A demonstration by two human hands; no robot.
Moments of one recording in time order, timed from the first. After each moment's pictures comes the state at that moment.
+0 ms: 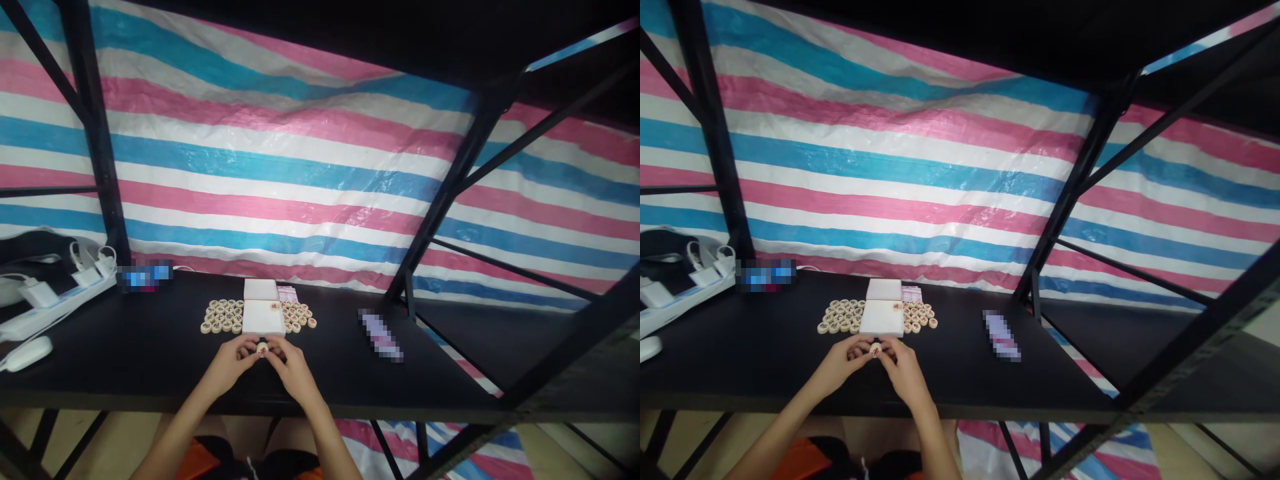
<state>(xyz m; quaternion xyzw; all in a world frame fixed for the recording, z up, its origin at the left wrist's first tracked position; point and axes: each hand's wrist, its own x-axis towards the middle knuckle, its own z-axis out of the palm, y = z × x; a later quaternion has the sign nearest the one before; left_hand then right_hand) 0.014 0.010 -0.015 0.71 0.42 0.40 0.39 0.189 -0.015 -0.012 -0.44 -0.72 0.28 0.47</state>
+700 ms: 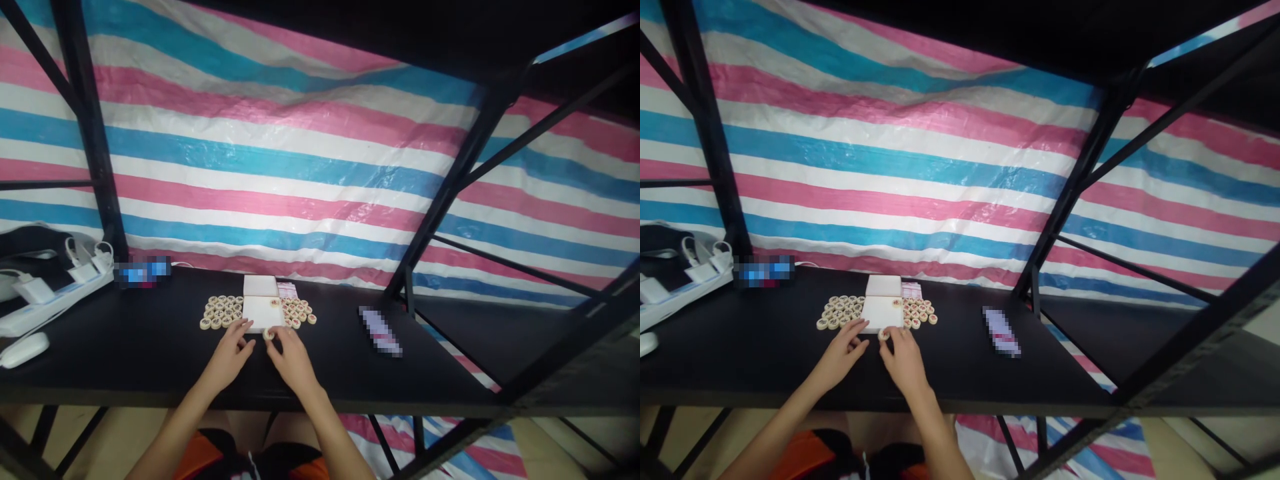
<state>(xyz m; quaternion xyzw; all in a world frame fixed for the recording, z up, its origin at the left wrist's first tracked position) 0.014 0.017 -0.025 0.73 0.47 0.41 0.28 0.187 -0.007 -0.008 -0.52 -0.75 0.08 0.40</state>
